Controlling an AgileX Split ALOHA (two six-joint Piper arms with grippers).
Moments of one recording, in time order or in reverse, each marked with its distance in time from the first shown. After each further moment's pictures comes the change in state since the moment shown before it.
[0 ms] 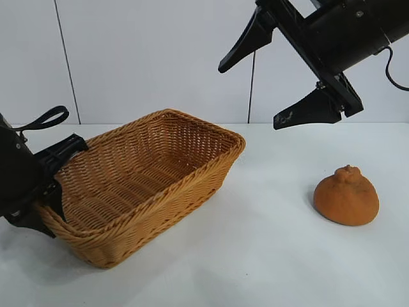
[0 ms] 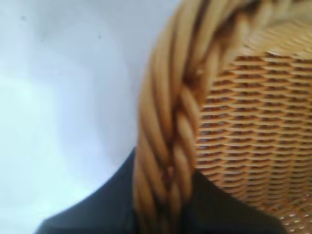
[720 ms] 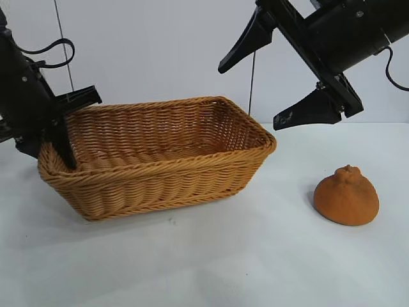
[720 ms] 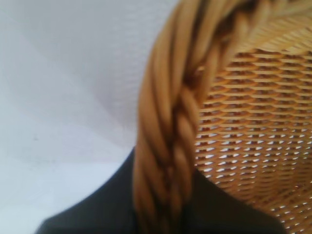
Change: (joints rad) left arm 0.046 0.252 -0.387 -0.110 0.376 0.684; right arm 0.000 0.000 0.000 -0.002 0.022 0.000
